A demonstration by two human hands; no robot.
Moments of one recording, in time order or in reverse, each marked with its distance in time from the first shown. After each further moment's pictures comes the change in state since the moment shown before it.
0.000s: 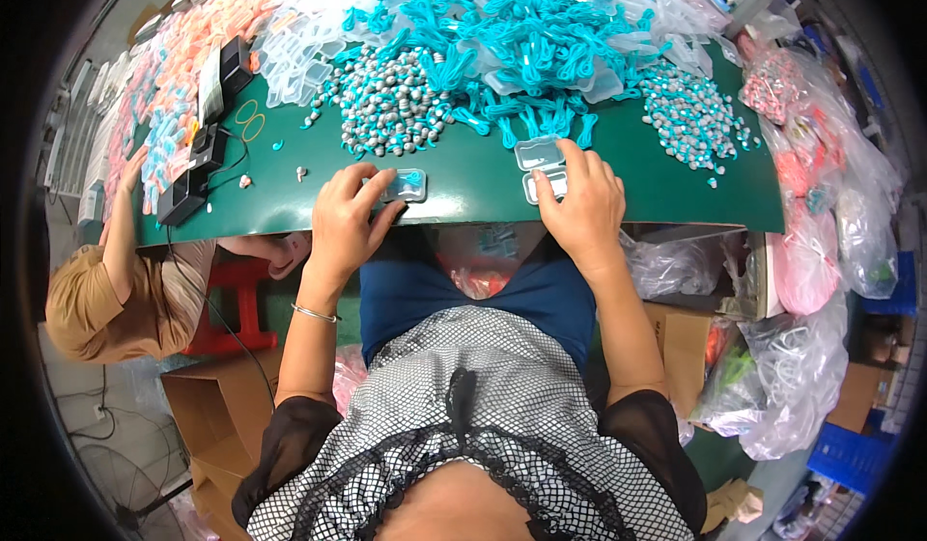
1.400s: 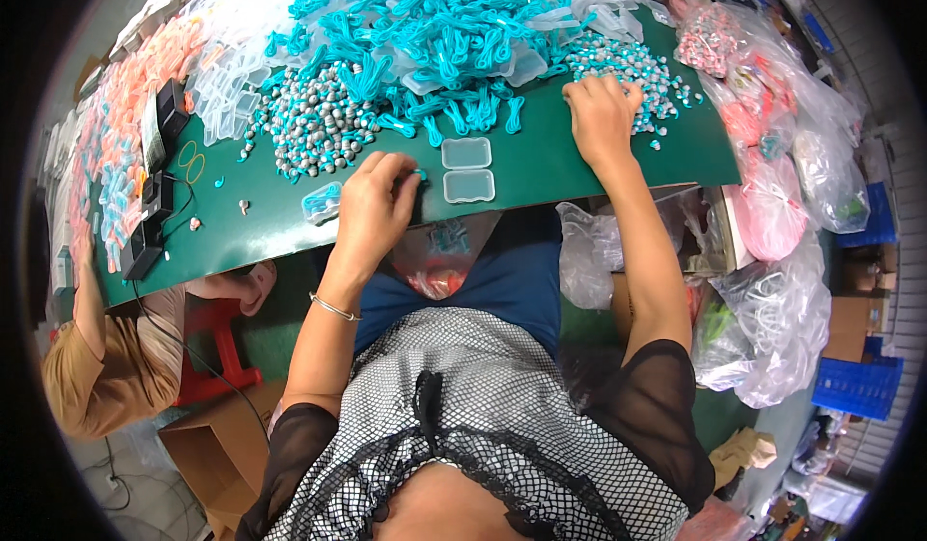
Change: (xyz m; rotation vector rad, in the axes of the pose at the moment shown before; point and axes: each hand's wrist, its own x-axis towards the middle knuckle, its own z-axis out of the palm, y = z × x) left_hand 0.054 0.070 0.062 -0.439 -0.040 -0.192; right_hand 0.061 0.121 -0.028 -0.422 0.175 -0.272
